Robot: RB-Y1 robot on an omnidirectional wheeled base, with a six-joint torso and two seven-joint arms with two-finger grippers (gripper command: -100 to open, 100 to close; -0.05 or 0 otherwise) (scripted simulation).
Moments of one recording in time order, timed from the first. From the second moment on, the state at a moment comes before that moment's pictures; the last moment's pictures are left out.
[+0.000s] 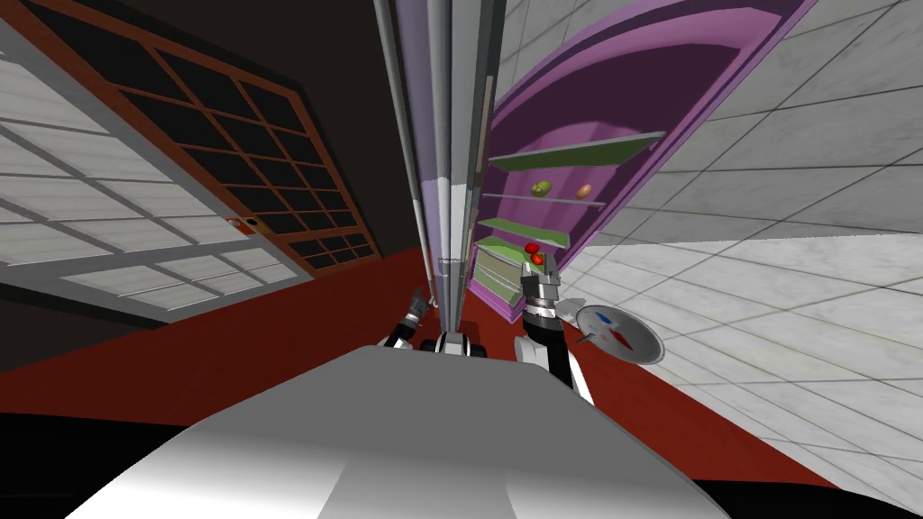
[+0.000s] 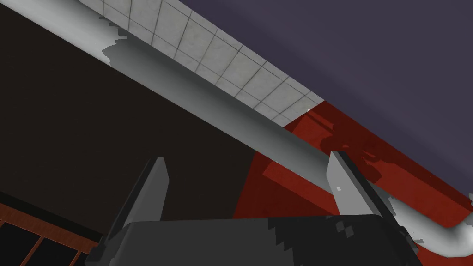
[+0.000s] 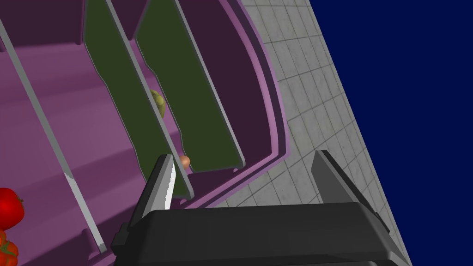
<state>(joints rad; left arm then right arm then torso) 0.28 0.24 -0.32 -1.41 0.22 -0.56 0.56 0.49 -0.03 0.06 -2.34 0.12 -0.40 -0.13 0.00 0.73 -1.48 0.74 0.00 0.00</state>
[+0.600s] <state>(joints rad) 0.28 0.27 -0.34 -1.44 0.22 -0.55 0.58 0.49 -0.03 0.06 -2.34 0.12 -0.40 -0.13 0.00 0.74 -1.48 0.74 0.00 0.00</state>
